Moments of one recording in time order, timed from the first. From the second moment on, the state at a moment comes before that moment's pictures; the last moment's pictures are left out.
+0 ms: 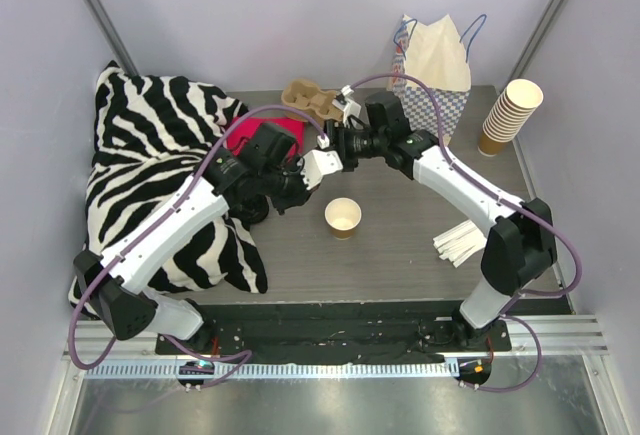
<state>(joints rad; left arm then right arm) -0.73 1.40 1.47 -0.96 0.23 0.45 0.54 1.65 1.43 -0.30 -0.72 0.58</state>
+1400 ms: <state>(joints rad) -0.13 1.23 1.26 -0.53 0.87 -0.73 0.94 0.99 1.08 -0.36 -0.13 -0.77</state>
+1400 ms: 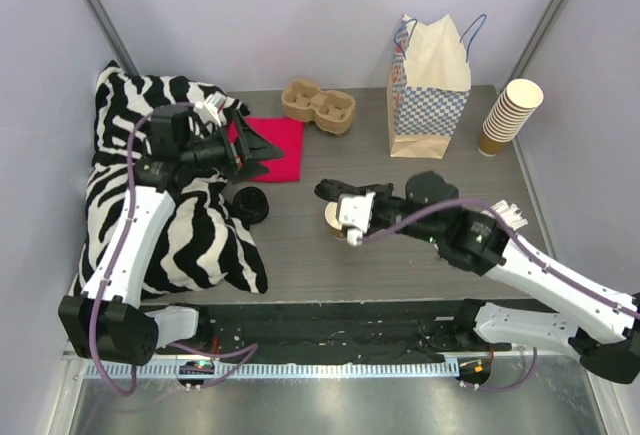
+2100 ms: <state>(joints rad) -0.25 1.13 0.91 -0.13 1.00 -1.11 1.28 0.89 0.56 0.33 0.24 -1.60</state>
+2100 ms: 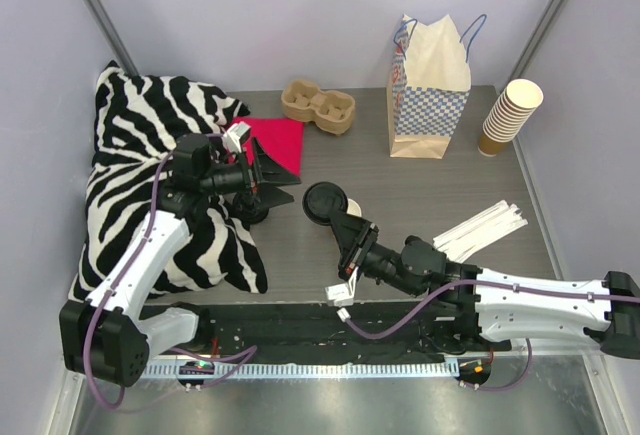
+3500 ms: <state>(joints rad) -0.42 1.21 0.89 -0.01 1.02 -1.05 1.32 0.81 0.50 0.25 0.32 -1.58</state>
